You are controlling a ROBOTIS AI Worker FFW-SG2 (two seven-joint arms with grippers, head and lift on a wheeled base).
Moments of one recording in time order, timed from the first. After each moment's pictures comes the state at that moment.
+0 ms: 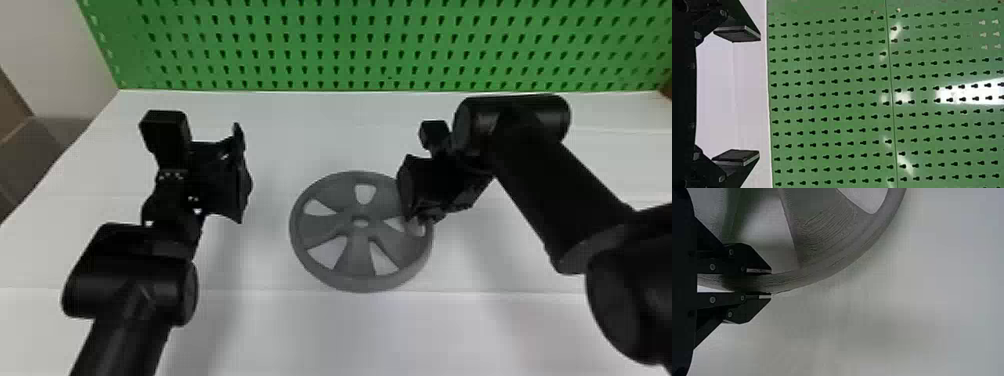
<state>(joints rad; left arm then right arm) -0.12 0.09 -0.05 -1.59 0.04 0.09 0.08 -0.93 0.00 0.27 -0.69 -0.30 1.32 -0.08</state>
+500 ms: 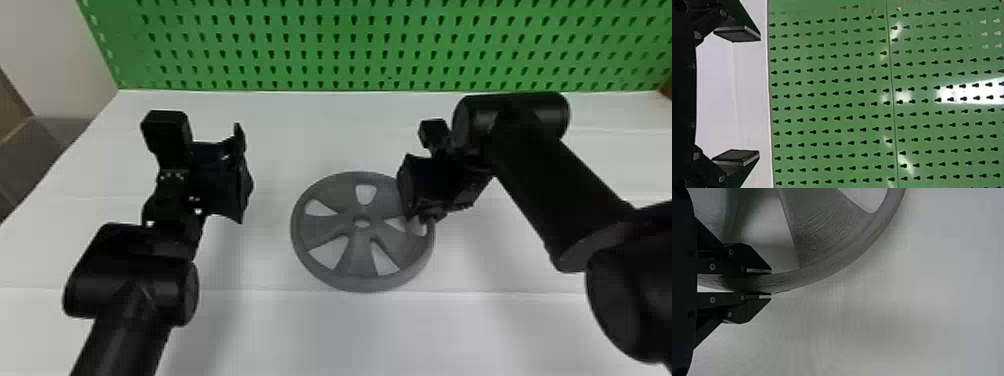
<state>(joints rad) -0.12 0.09 -0.06 -1.59 0.04 0.10 0.08 -0.94 0.00 0.28 -0.68 -0.29 1.32 -0.08</state>
